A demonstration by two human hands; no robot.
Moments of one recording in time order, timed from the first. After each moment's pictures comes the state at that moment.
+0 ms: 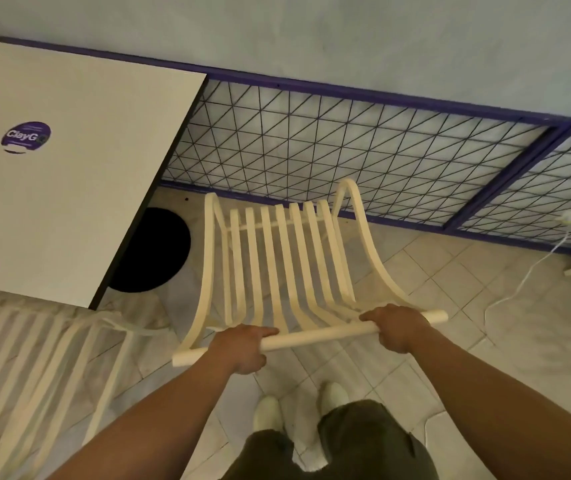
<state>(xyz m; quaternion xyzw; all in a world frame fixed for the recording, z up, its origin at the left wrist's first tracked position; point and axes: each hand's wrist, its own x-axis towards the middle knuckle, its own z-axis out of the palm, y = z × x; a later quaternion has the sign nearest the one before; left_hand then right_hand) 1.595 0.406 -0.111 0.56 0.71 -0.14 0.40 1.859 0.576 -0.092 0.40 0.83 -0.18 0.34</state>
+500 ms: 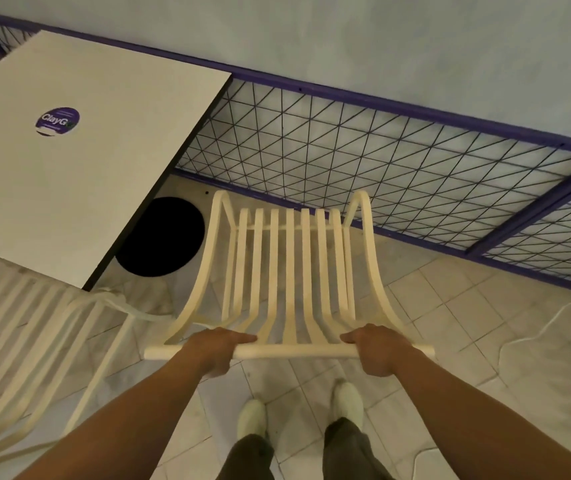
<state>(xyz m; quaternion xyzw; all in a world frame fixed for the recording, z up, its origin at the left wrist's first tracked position) 1.609 0.413 -0.116 0.50 0.75 -0.20 0.38 1.863 0.603 -0.102 0.30 0.85 -0.21 0.39</state>
